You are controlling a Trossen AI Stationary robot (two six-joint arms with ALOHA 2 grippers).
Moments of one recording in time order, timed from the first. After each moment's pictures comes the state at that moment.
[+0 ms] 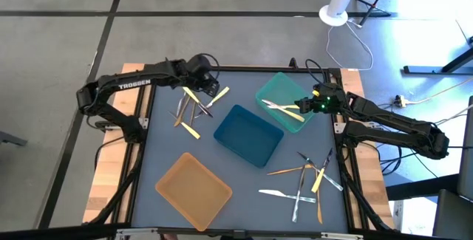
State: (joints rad) left arm 0.48 1.45 1.17 -0.70 -0.21 -0.53; right arm -0.51 0.70 0.45 -0.45 0.03 0.77
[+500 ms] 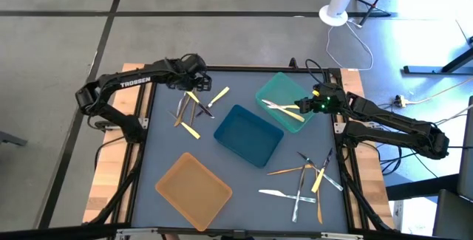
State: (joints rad) left arm 0.59 1.45 1.08 -0.79 -0.16 -0.89; right arm -0.51 0.70 0.45 -0.45 0.03 0.77
